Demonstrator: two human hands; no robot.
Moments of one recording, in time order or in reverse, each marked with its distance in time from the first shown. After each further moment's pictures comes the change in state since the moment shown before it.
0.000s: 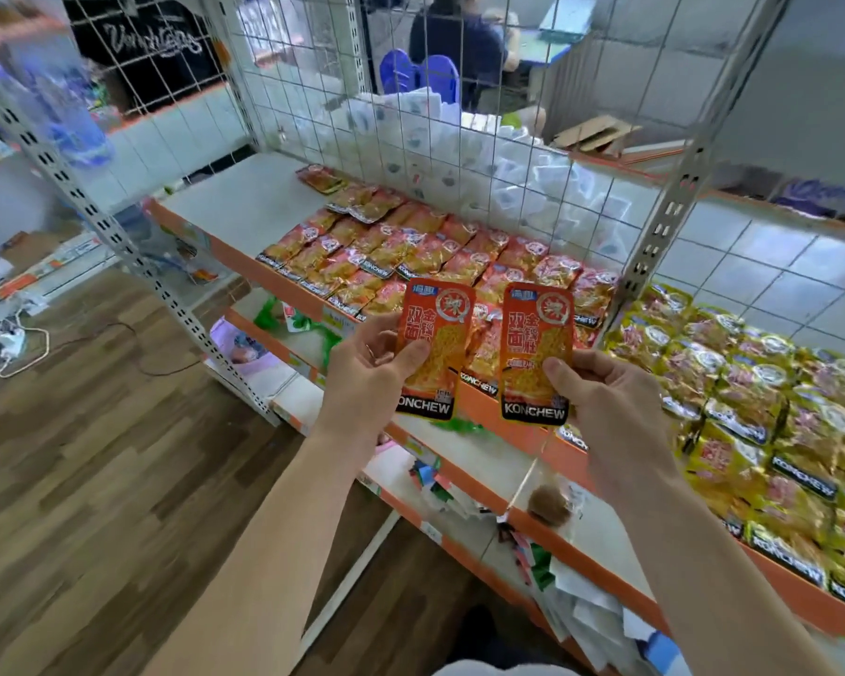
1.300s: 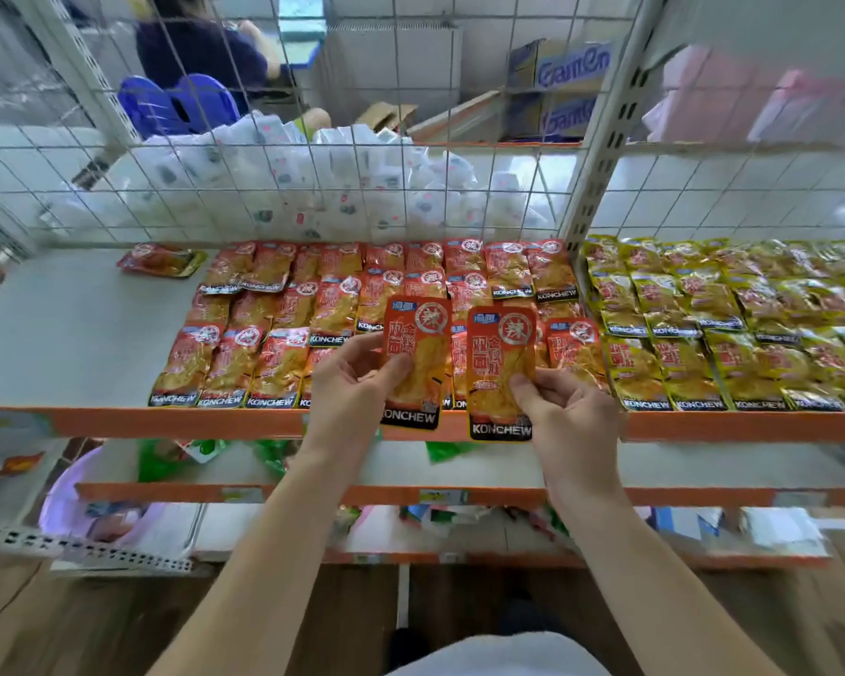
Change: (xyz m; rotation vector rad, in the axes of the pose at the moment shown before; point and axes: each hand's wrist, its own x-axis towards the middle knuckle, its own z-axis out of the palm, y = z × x) left_hand 0.183 -0.001 -0.076 0.067 -0.545 -0.016; right_hand 0.017 0.034 0.186 0.051 0.680 -0.054
